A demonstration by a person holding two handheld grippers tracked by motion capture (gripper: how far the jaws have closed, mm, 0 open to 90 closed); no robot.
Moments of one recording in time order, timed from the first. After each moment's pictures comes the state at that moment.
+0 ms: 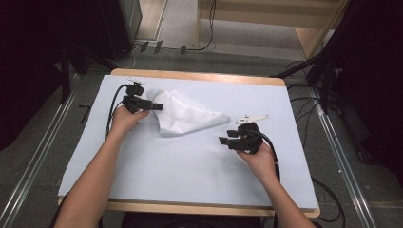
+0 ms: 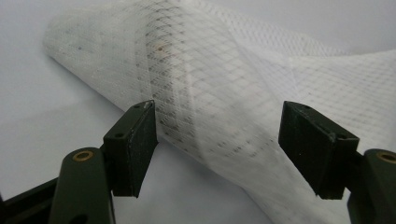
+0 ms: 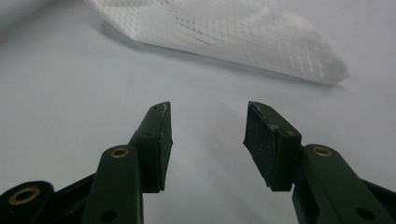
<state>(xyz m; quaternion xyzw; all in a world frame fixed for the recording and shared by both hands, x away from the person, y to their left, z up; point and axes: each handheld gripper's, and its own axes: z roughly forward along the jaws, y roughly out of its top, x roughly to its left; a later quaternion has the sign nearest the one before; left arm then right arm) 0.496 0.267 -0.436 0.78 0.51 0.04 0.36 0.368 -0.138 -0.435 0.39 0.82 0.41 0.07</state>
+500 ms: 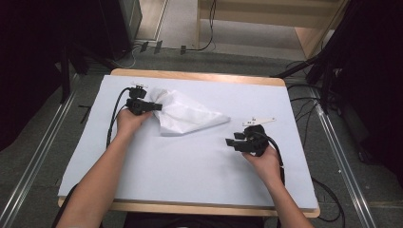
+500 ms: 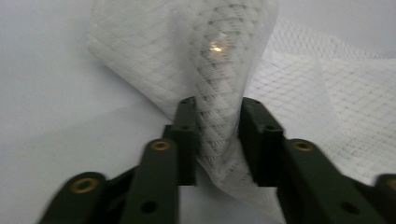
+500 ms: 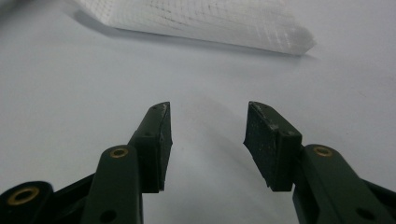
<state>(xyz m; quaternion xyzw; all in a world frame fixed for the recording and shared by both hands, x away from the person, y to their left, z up) 0.501 0.263 -0.456 0.77 0.53 0.05 0.37 0.366 -0.157 -0.444 0.42 0.81 0.40 0.08</state>
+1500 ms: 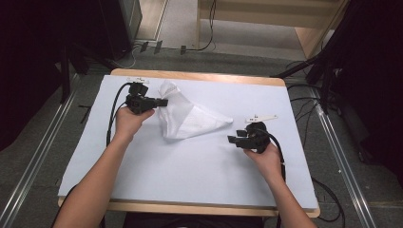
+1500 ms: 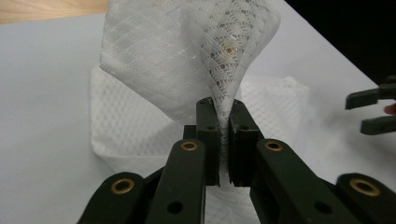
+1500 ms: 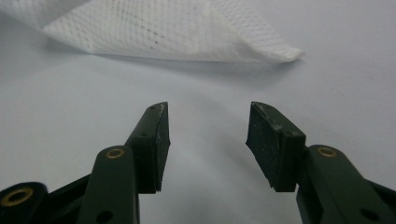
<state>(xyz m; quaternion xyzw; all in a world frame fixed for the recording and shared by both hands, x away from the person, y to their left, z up) 0.456 0.239 -0.393 0.78 0.44 0.04 0.45 0.378 -0.164 -0.448 0.44 0.80 0.40 0.08</state>
